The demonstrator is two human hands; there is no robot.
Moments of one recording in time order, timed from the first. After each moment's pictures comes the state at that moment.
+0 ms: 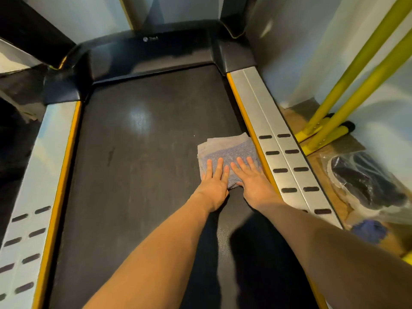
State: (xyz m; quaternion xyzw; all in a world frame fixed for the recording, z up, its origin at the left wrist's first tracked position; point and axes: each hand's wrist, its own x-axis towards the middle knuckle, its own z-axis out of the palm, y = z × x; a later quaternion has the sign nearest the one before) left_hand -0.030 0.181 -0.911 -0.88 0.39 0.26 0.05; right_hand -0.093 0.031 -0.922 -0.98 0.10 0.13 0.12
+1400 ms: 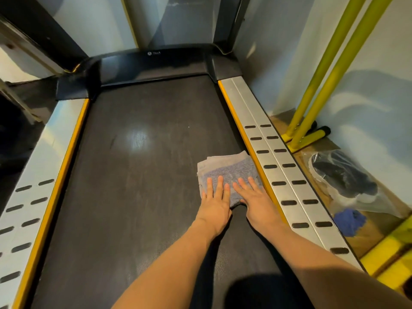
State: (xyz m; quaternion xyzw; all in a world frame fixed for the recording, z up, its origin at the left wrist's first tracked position) left_hand -0.158 0.208 -0.973 -0.90 0.41 0.12 0.05; right_hand -0.236 0.056 -0.938 -0.98 0.09 0.04 0.16
